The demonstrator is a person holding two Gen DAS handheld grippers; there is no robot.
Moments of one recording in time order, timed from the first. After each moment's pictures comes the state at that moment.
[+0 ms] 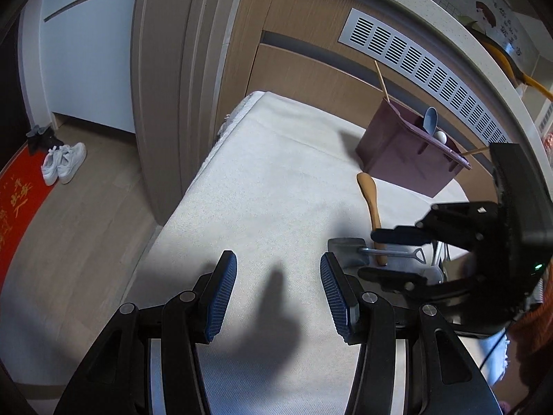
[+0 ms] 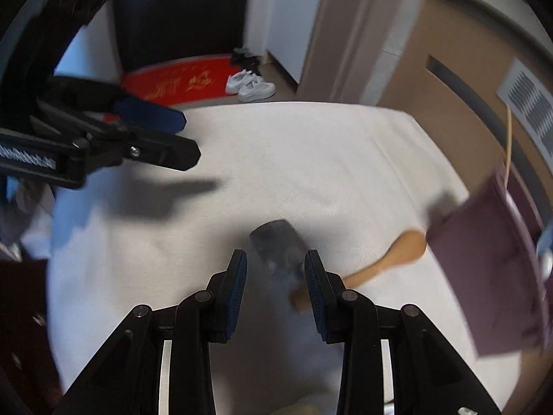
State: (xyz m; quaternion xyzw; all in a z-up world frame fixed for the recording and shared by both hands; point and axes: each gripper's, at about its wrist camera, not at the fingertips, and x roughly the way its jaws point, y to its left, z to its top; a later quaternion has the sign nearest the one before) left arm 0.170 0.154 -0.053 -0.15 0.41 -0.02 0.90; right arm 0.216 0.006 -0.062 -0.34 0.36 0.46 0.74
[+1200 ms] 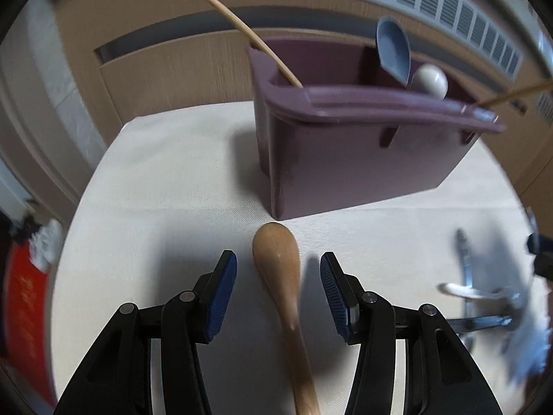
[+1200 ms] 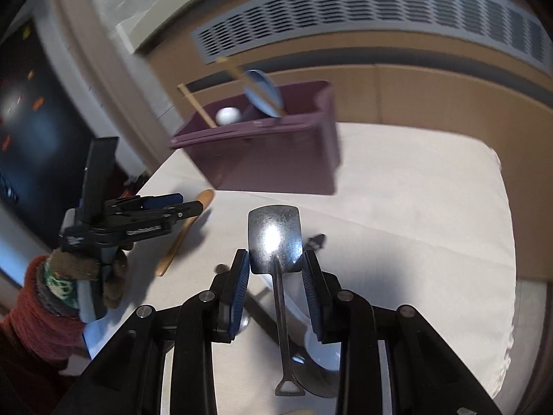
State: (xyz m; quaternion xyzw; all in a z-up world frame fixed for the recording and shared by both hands) left arm 0.335 0.004 -0.079 0.03 0.47 -0.06 0.88; right arm 0.260 -0.251 -0.028 0.08 0.44 0.23 0.86
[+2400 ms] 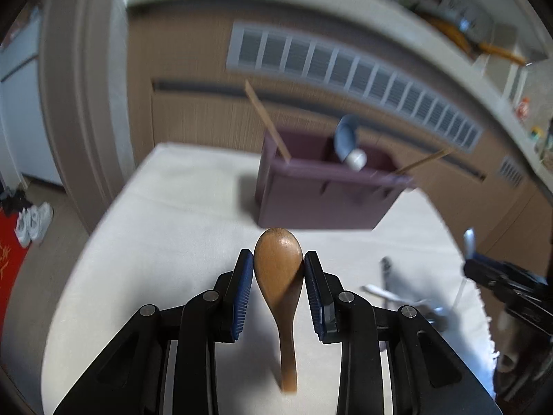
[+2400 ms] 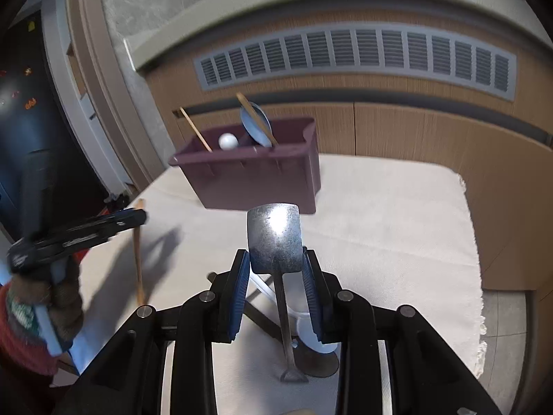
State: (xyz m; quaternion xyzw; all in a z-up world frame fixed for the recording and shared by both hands) left arm 0.214 0.018 -0.005 -0.09 0.34 -0.07 0.93; right arm 0.219 -0.239 0.004 0.04 0.36 0.19 0.91
